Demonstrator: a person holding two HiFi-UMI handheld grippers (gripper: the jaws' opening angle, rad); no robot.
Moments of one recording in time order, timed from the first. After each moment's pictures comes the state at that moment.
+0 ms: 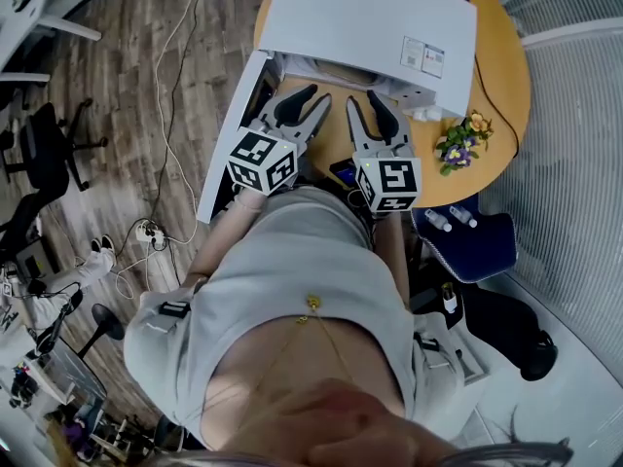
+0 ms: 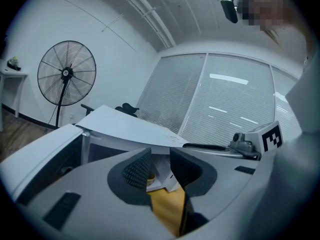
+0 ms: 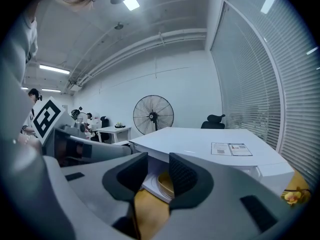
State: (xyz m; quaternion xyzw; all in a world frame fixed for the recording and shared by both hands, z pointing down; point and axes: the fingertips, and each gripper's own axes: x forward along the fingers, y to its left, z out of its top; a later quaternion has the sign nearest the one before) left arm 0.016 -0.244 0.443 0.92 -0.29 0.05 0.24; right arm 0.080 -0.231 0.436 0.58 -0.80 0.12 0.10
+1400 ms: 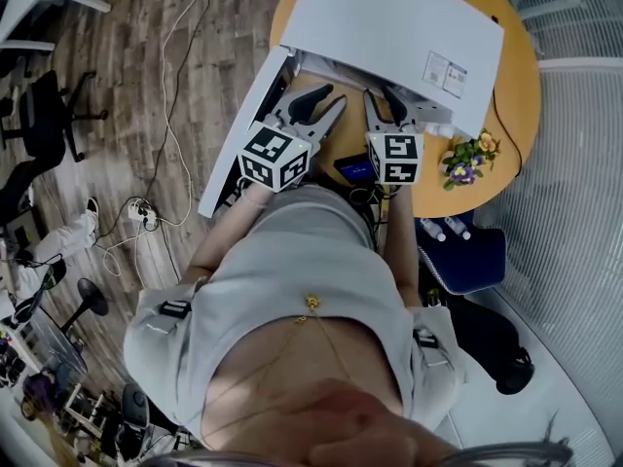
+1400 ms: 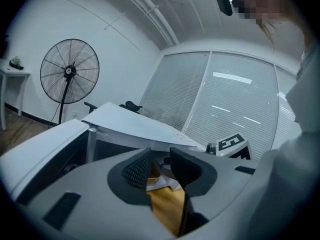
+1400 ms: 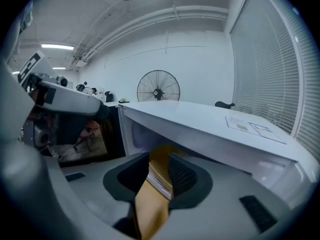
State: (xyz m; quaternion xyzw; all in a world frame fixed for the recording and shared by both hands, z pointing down) left arm 0.012 -0.256 0.455 0.92 -0.31 0.06 0.25; right arm 0.093 -0.276 0.521 0.54 -0.79 0.13 0.24
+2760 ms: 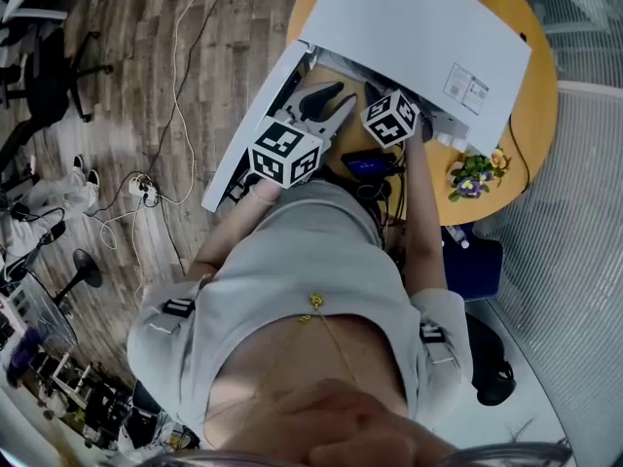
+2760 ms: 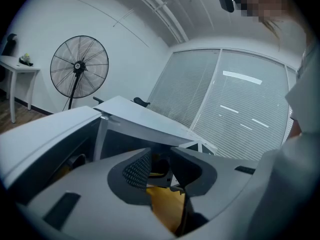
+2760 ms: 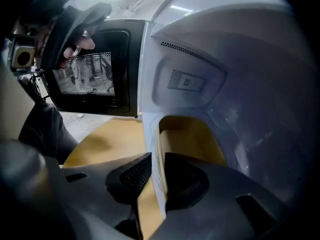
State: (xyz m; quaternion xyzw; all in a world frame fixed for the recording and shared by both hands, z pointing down) left arm 0.003 -0.267 0.477 0.90 -0.34 0.07 0.28; right arm 0.061 -0.310 0.634 0.31 -0.80 0.06 0.51
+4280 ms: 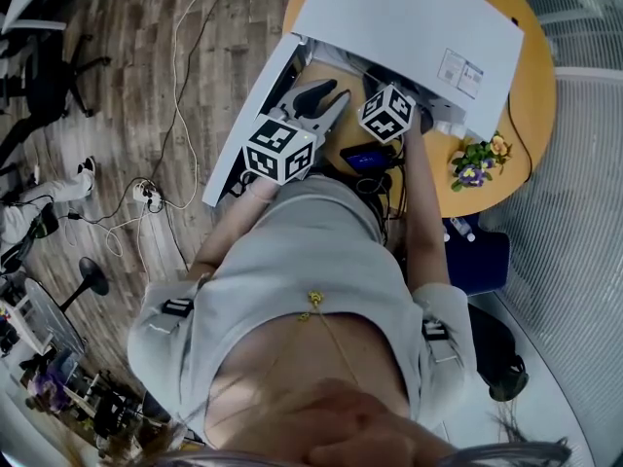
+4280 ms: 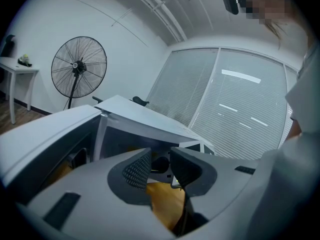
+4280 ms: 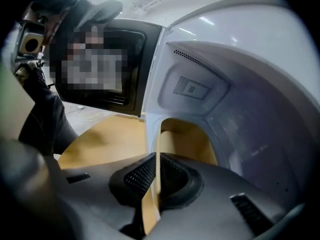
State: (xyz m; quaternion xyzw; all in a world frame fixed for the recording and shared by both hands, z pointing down) left arm 0.001 -0.253 0.475 0.90 -0.33 0.08 0.28; right arm 0.060 -0.304 0.628 0.30 -0.80 0.00 0.52
